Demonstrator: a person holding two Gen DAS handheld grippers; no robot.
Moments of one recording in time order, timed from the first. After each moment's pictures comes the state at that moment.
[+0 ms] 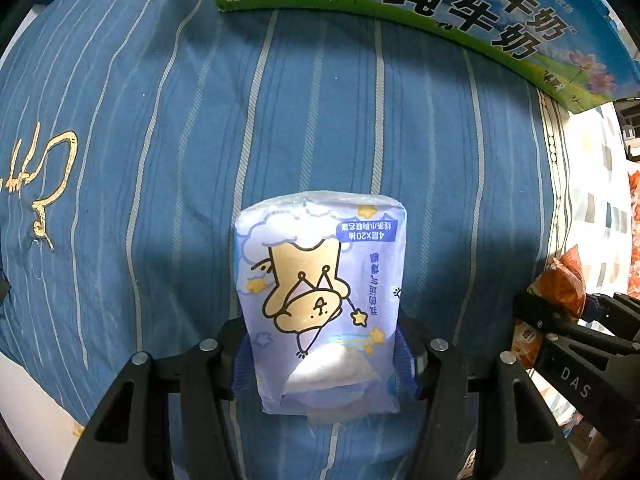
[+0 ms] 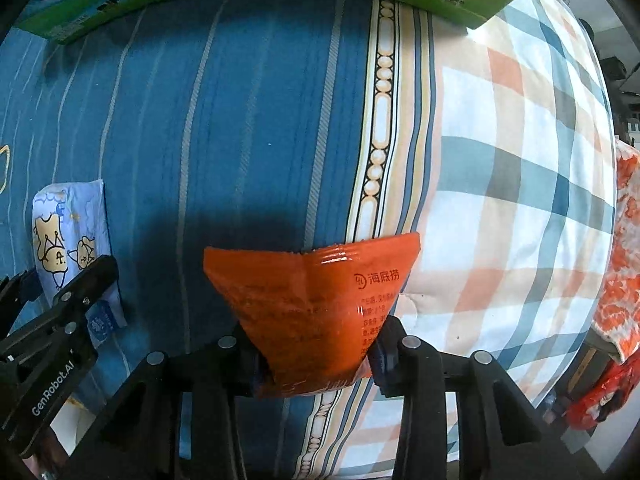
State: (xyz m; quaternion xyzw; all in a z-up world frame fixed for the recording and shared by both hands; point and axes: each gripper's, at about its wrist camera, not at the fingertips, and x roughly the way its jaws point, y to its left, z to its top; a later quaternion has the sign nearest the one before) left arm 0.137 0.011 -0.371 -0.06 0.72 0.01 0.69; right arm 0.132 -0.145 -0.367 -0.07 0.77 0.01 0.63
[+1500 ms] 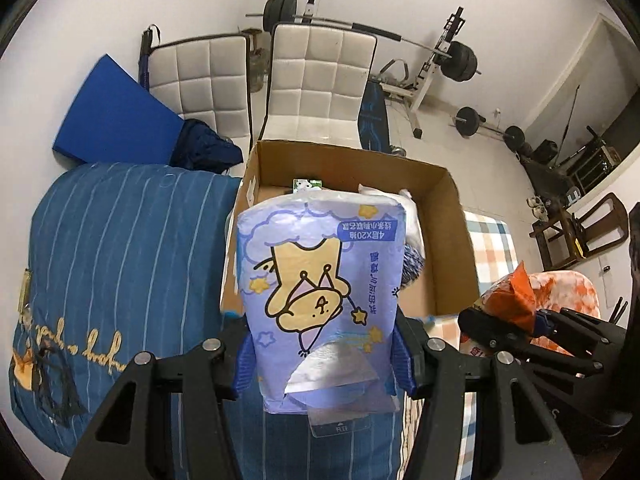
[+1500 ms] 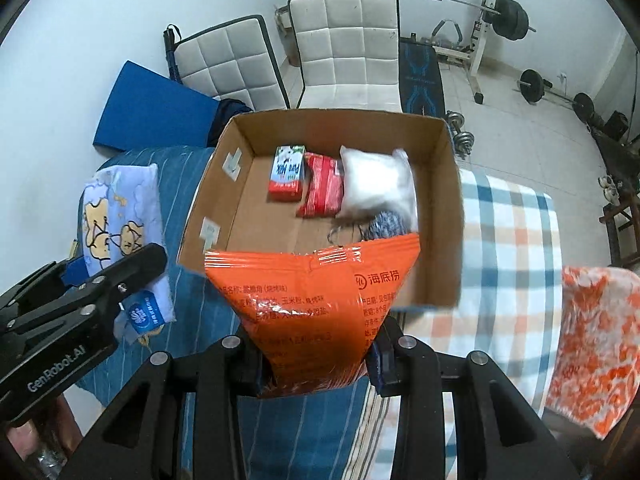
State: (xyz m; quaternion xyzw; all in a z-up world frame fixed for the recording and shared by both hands) left arm 0.257 0.037 -0.114 -0.07 0.53 -0.04 0.85; right arm 0.254 -0.145 -0.103 0.01 0.58 0.10 0.81
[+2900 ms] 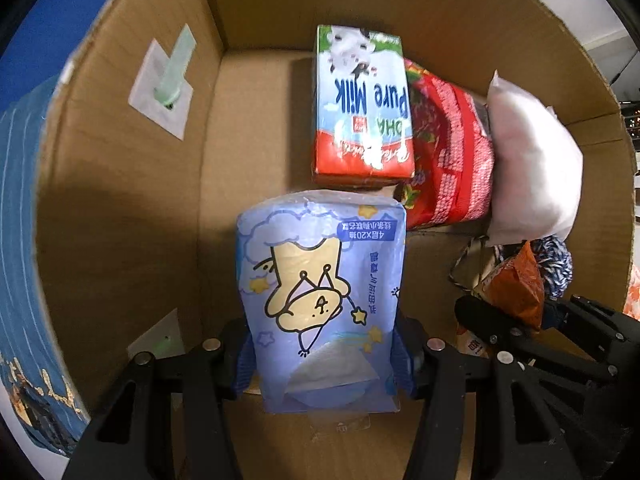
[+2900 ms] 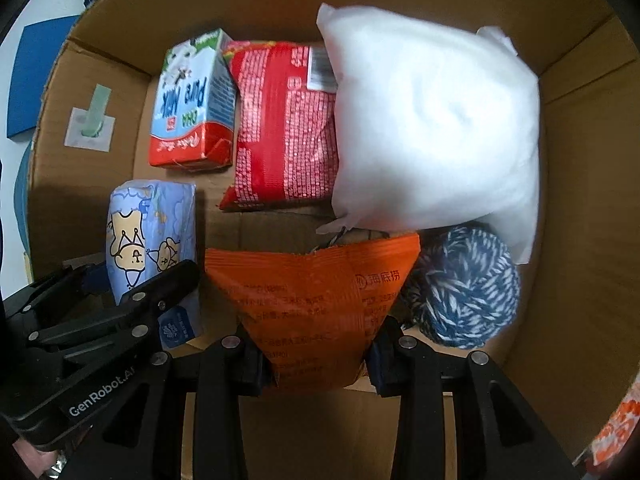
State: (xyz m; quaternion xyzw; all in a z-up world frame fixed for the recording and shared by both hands) left arm 0.402 0.038 -0.337 -0.06 0.73 -0.04 0.68; right arm 0.393 -0.131 -0.345 0.03 0.75 0.09 0.66
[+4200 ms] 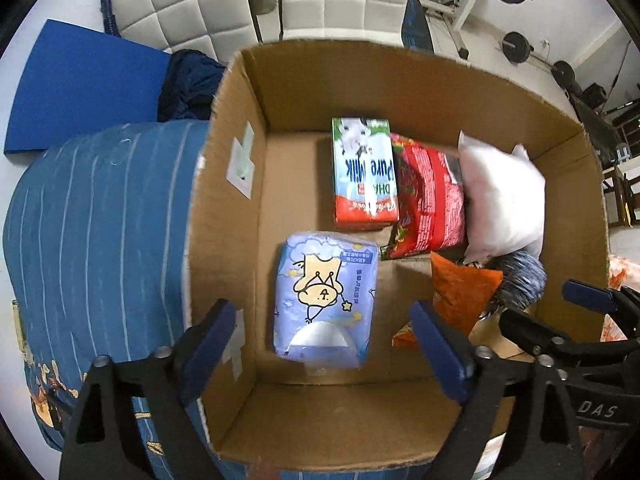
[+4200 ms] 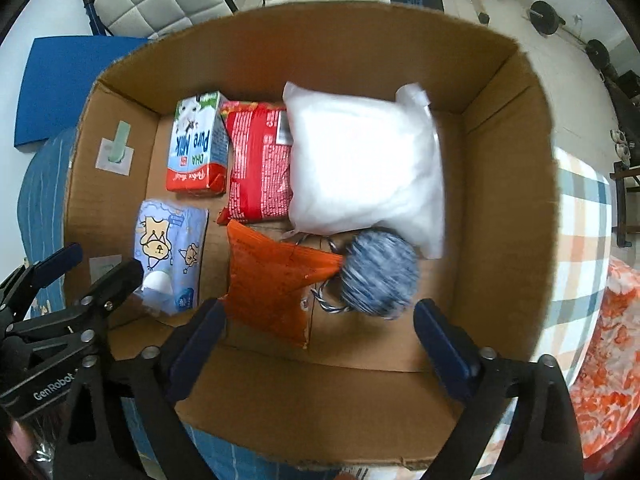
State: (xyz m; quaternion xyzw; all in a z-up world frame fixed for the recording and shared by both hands) left arm 0.387 0.015 -0.278 -0.02 0.66 0.00 0.75; right arm 0.397 -0.136 -0.278 0.01 0.71 0.06 0.70
